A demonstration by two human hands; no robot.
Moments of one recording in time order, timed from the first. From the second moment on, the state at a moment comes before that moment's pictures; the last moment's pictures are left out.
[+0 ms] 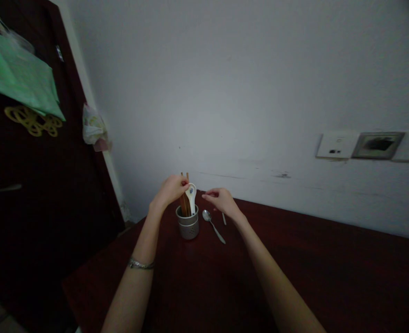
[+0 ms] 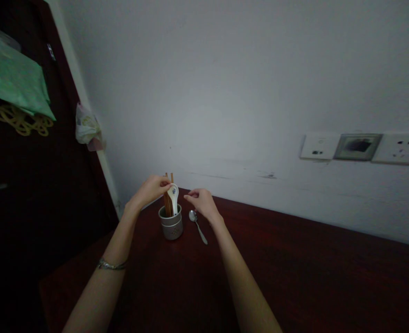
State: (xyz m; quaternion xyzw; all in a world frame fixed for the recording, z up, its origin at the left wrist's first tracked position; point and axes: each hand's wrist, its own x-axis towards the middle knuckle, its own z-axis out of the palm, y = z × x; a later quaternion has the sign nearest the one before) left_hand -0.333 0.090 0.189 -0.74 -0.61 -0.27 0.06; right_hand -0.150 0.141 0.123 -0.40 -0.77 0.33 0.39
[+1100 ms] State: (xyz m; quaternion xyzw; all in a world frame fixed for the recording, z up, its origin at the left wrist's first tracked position) left_hand -0.377 0.120 0.163 -0.59 -0.60 -0.54 0.01; right_hand -0.177 0.217 0.104 -0.49 -0.58 0.53 0.37
